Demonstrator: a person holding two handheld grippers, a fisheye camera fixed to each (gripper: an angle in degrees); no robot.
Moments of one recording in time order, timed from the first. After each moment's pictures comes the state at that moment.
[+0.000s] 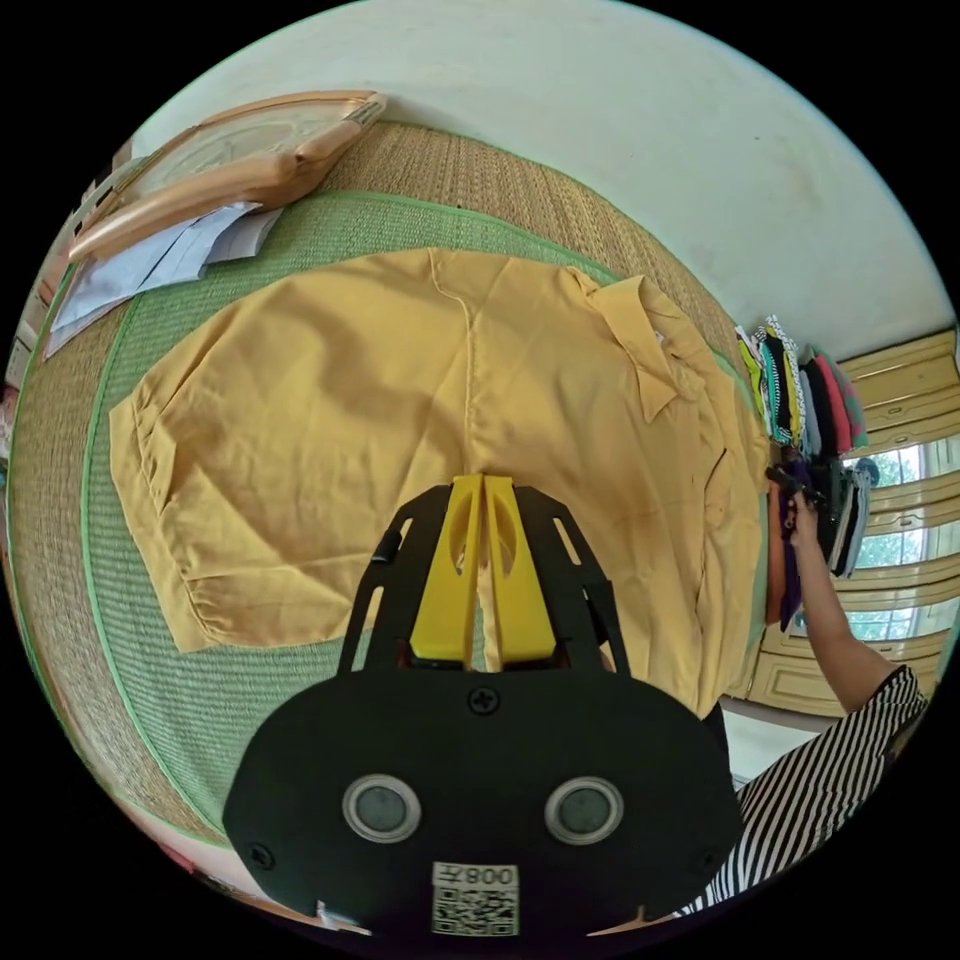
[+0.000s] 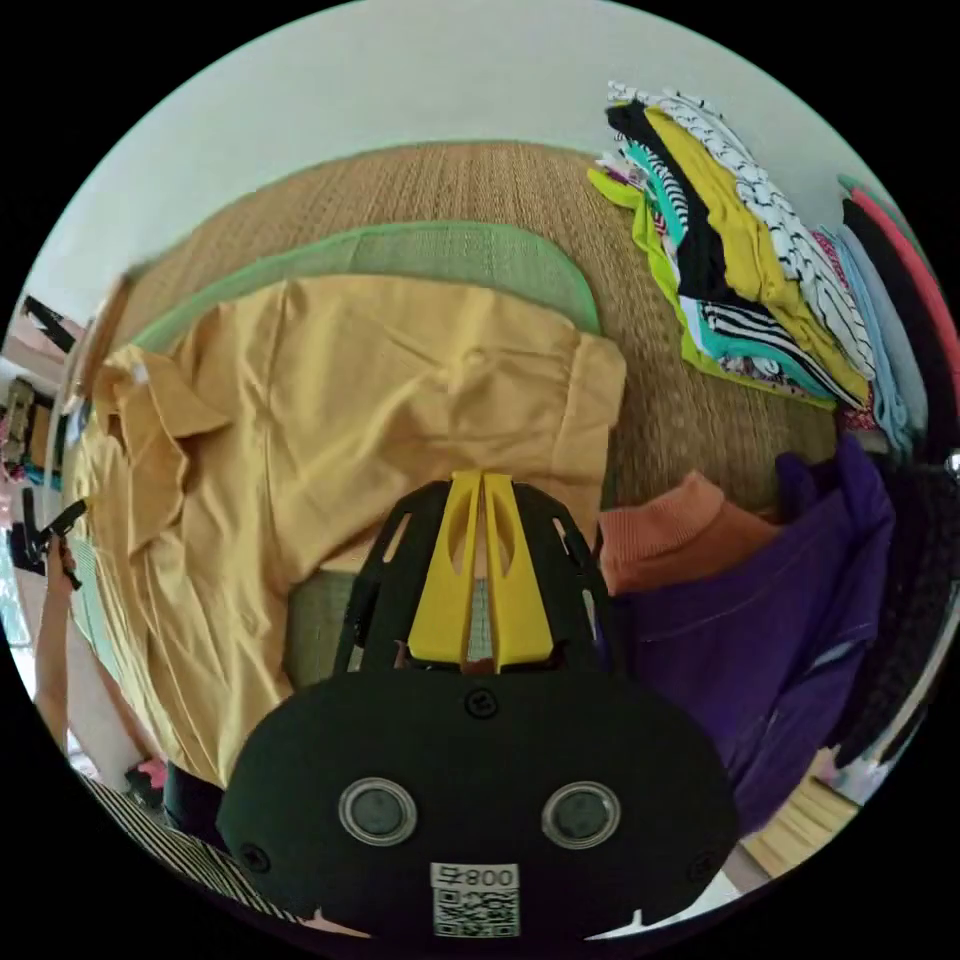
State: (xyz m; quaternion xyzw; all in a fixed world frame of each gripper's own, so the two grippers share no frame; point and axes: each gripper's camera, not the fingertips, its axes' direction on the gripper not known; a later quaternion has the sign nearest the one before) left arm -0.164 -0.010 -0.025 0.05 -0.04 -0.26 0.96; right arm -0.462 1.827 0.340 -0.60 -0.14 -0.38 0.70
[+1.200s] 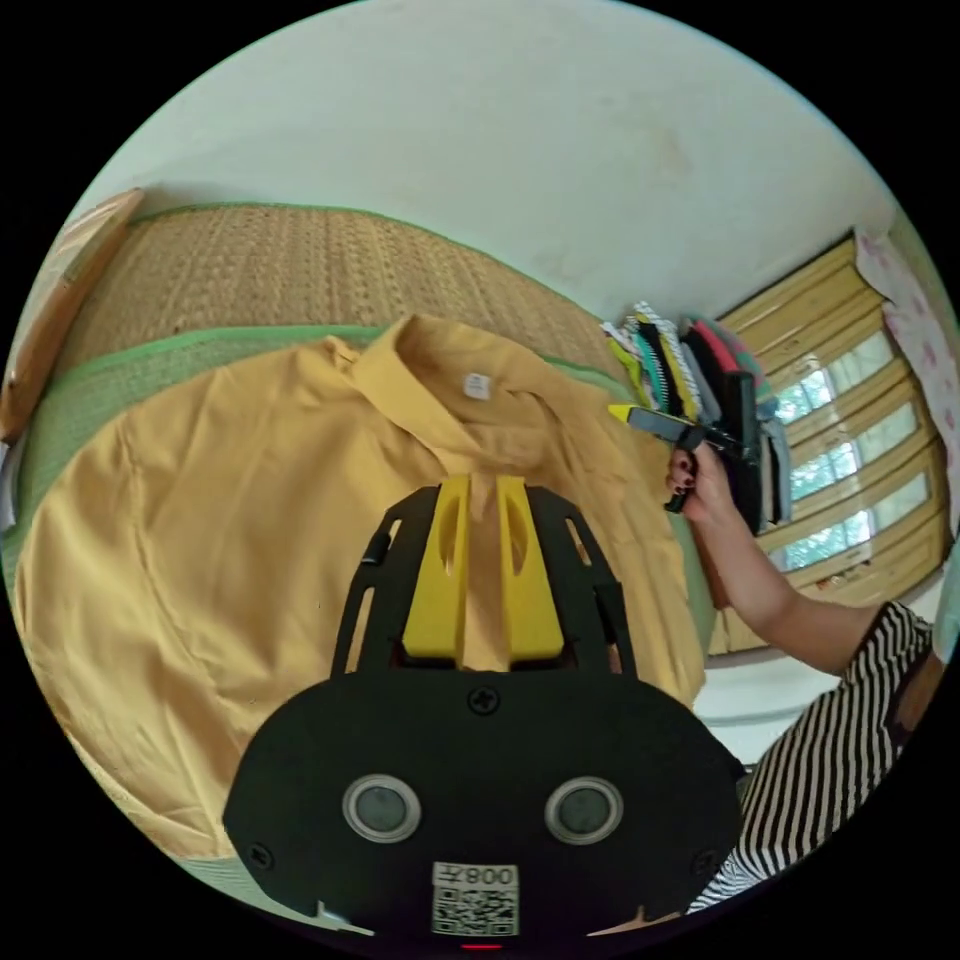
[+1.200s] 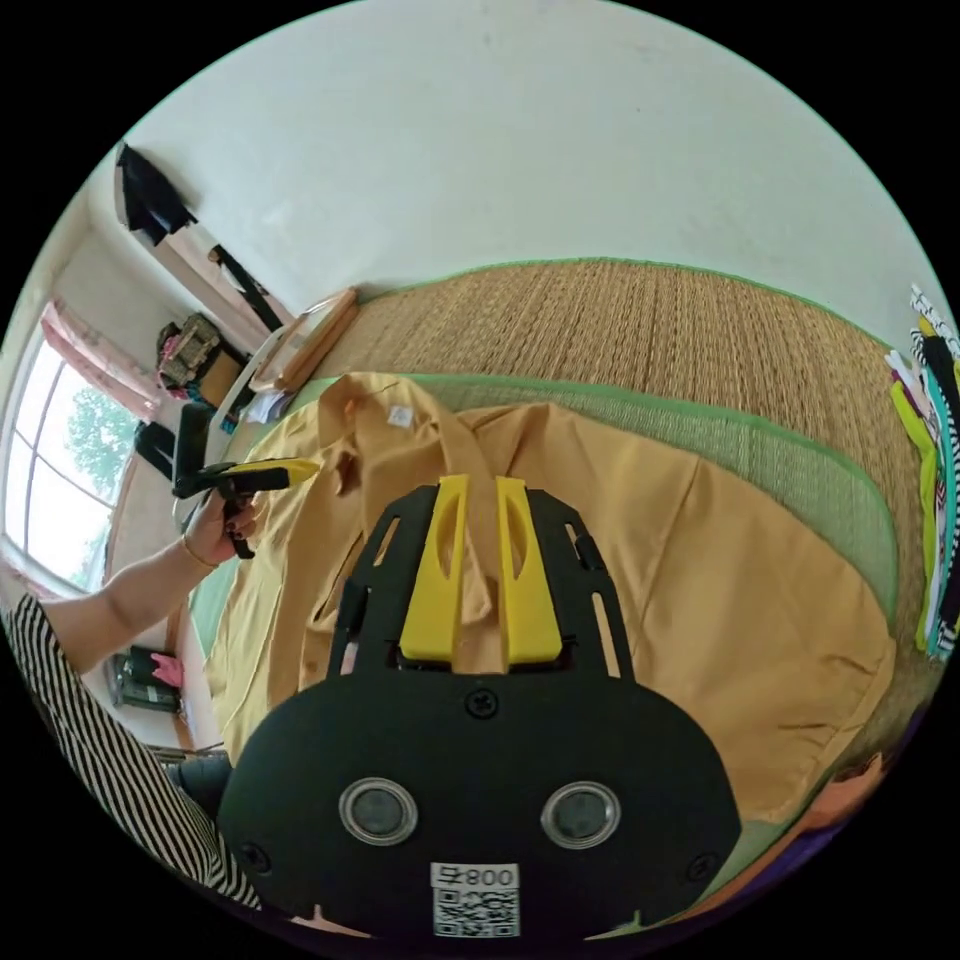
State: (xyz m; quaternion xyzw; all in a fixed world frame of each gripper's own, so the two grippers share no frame) left arm -0.152 -0.191 -0.058 0.15 0.09 -0.10 0.98; right arm -0.635 1.899 0.294 -0.56 -0.43 -0.31 0.63
